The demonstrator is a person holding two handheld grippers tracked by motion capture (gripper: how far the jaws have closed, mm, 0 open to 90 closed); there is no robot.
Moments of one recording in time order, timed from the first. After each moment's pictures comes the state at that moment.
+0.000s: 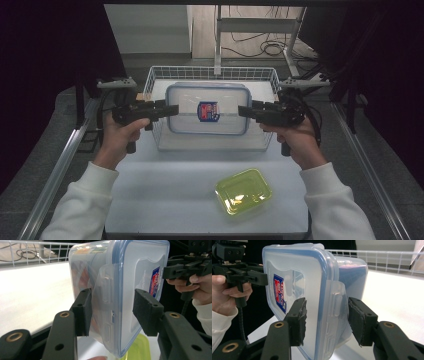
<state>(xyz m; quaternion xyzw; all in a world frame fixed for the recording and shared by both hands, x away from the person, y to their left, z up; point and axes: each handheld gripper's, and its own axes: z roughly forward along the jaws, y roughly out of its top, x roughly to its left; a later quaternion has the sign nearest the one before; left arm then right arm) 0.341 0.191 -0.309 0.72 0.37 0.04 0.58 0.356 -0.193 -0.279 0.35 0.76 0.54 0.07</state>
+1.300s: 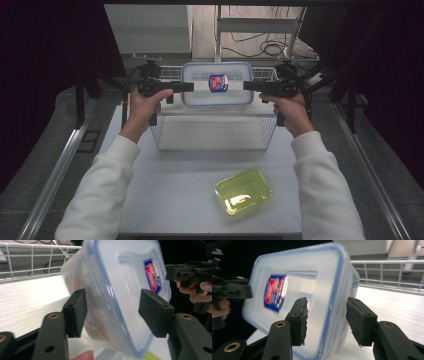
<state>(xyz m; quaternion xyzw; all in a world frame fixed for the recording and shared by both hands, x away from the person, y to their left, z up) 0.431 0.163 -0.315 0.70 0.46 0.03 0.54 0.451 -0.198 -0.291 0.45 0.73 0.51 0.07</state>
